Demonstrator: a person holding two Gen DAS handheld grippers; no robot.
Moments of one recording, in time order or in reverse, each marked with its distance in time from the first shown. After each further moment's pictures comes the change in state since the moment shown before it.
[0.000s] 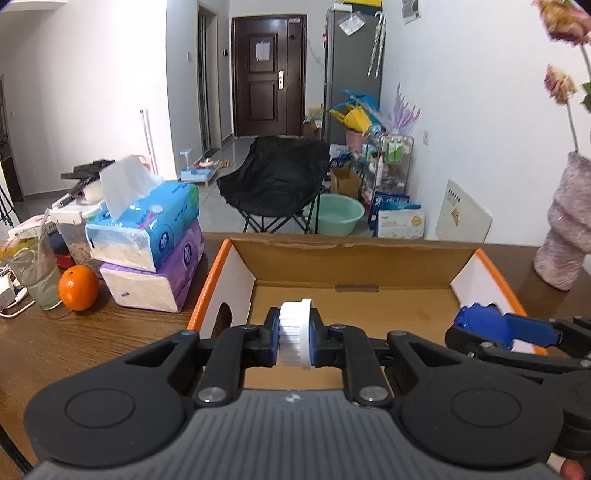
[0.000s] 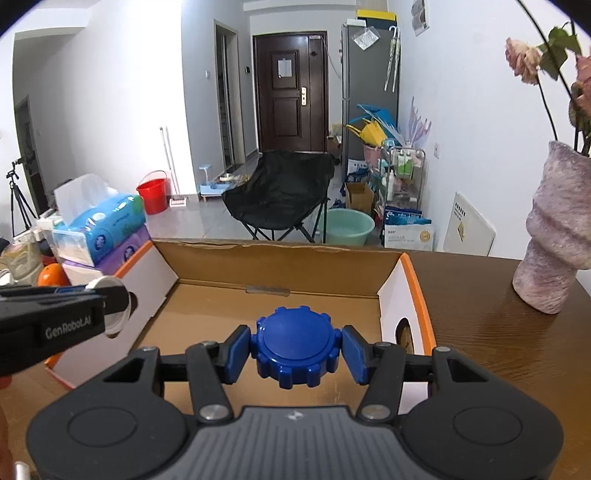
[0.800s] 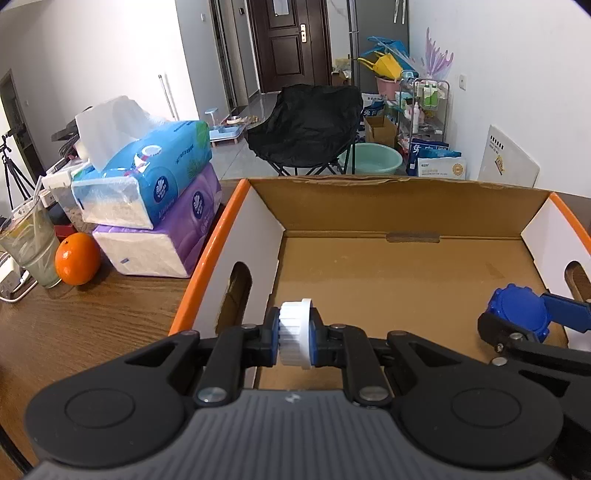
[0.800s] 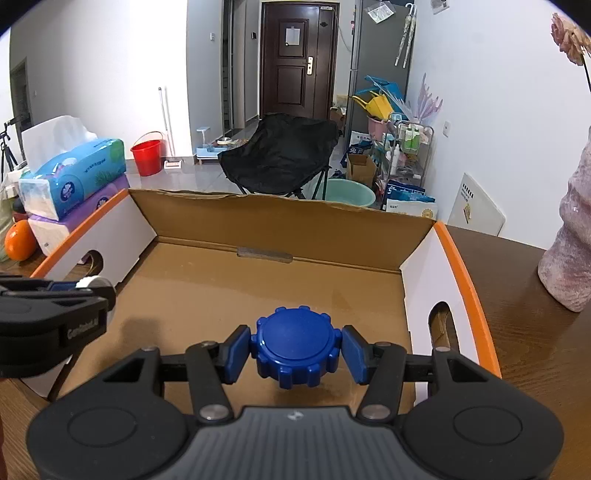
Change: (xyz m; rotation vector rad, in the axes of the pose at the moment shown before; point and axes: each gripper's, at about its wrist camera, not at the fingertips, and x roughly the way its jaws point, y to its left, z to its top) left arm 0.075 0.004 -0.013 0.037 0.157 0.131; right arm 0.067 0.015 -0.011 -0.062 0.102 -0.028
